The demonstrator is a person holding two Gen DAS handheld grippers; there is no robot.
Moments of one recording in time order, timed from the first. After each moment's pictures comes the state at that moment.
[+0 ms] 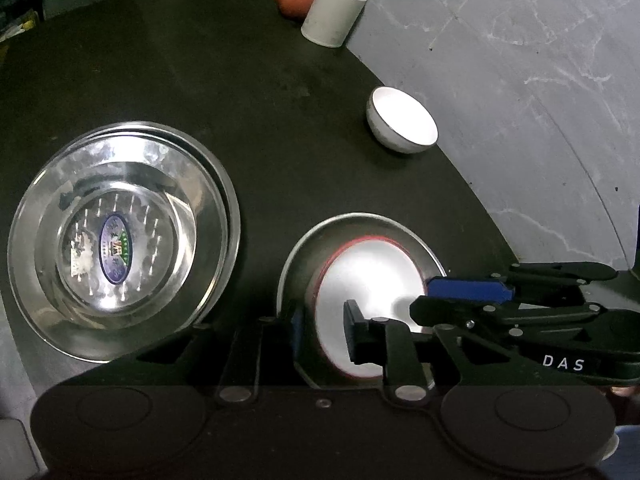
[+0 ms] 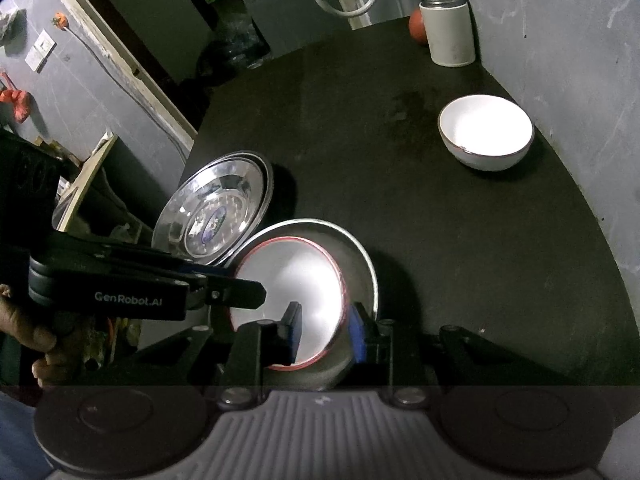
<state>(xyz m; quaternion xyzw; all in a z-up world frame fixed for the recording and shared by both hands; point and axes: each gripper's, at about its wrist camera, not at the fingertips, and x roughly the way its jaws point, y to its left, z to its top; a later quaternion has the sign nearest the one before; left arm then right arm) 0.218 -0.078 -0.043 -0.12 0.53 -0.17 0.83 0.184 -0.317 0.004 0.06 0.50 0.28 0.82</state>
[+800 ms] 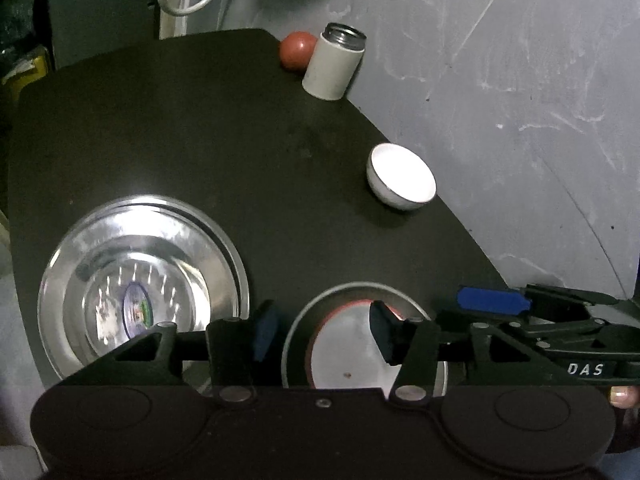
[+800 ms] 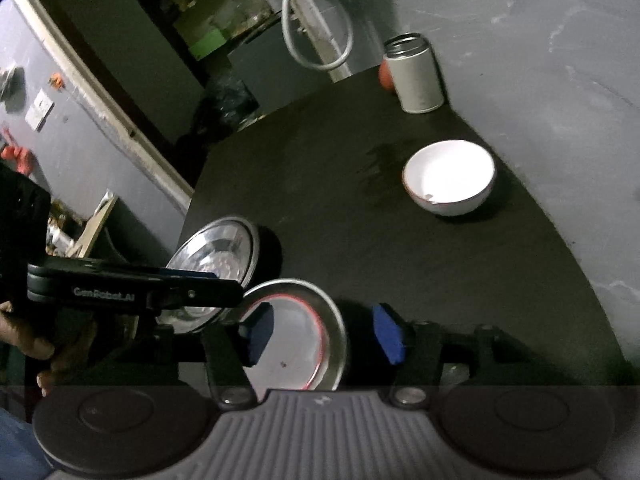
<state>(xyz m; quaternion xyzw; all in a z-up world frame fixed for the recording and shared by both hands) 0.231 -0.080 -0.012 -0.10 0.48 -0.15 0.86 0.195 -0.353 0.014 0.12 0.44 0.27 0.85</state>
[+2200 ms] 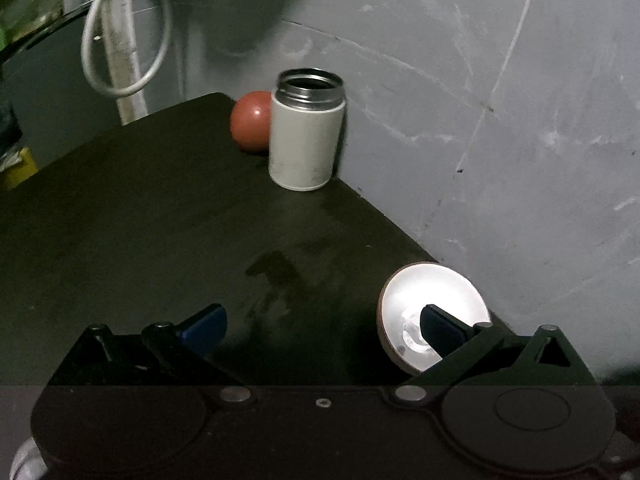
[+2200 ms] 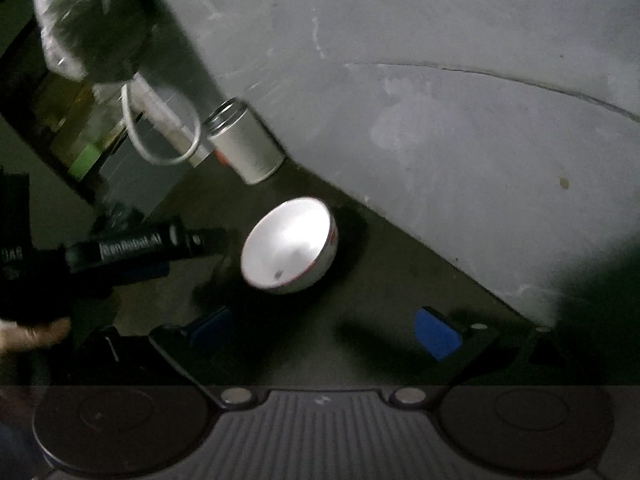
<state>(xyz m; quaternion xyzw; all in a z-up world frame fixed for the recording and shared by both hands) 0.384 -0.163 -0.037 0.00 0.42 -0.14 0.90 0.256 -0.398 -0.037 0.26 0.40 0.06 0.88</state>
